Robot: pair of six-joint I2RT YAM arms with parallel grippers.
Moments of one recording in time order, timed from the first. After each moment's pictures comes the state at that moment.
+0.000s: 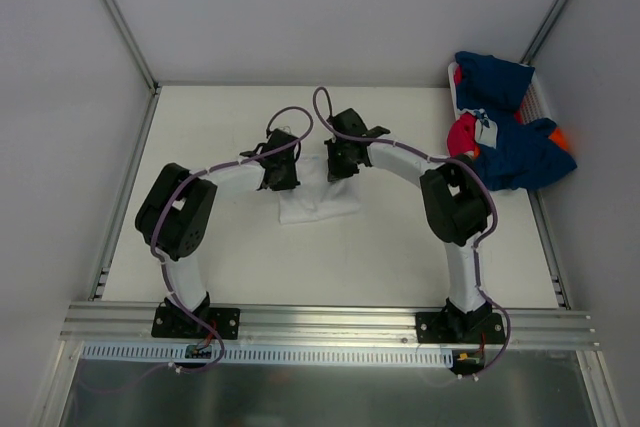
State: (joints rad) left arm -0.51 1.82 1.10 -0.24 -0.13 -0.56; right arm 0.62 2.07 1.57 -0.51 -0.11 0.42
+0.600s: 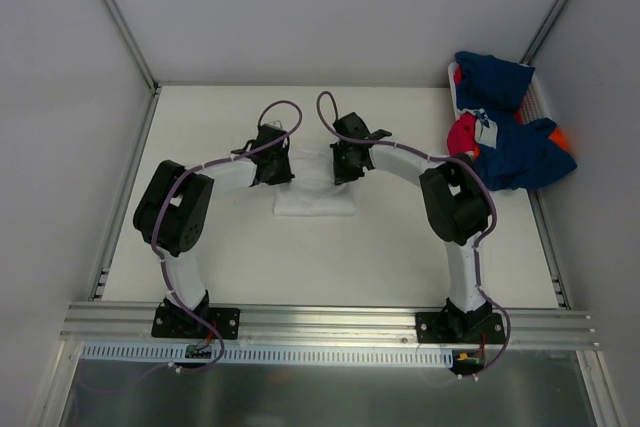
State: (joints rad) left arm -0.43 1.85 1.09 -0.15 -0.05 -0.56; right arm 0.61 2.09 1.53 -0.51 -0.04 0.43
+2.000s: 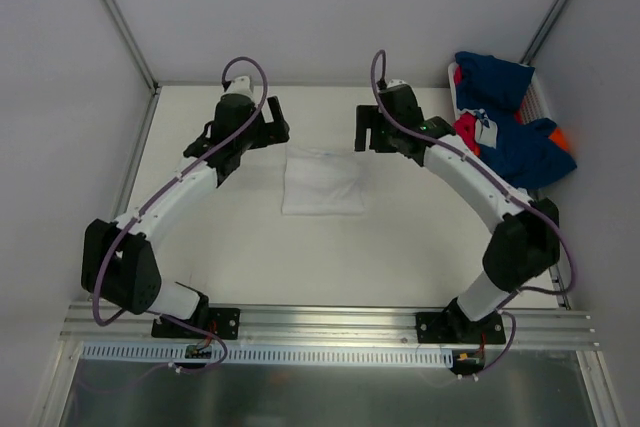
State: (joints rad) left arm -0.39 1.45 1.14 -0.19 -0.13 -0.44; right arm 0.53 1.68 1.46 -0.60 0.14 0.38
